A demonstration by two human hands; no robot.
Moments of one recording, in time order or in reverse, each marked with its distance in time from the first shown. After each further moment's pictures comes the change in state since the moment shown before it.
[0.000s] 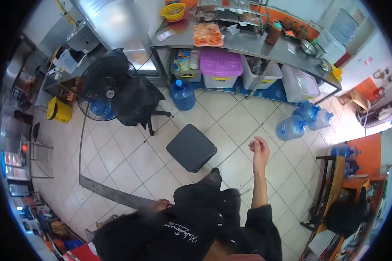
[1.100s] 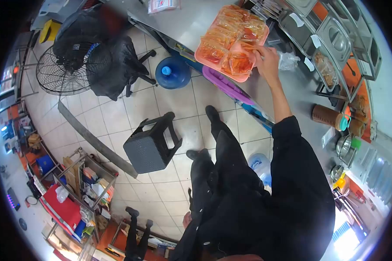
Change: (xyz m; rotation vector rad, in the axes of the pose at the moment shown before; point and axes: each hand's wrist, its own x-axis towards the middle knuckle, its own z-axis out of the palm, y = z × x) left_hand 0.114 0.532 0.511 -1.331 0.896 -0.525; right_hand 0.743 0.032 0.364 -0.906 -0.810 -0.911
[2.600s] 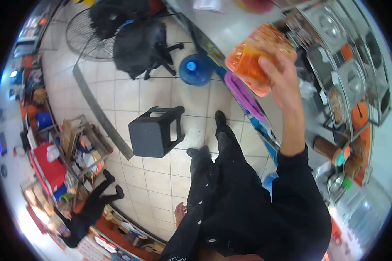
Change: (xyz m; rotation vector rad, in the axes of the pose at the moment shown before) left_hand -0.035 0.039 0.087 -0.039 0.039 0.054; right_hand 0.035 -0.202 -0.130 1.257 -0.455 0.281
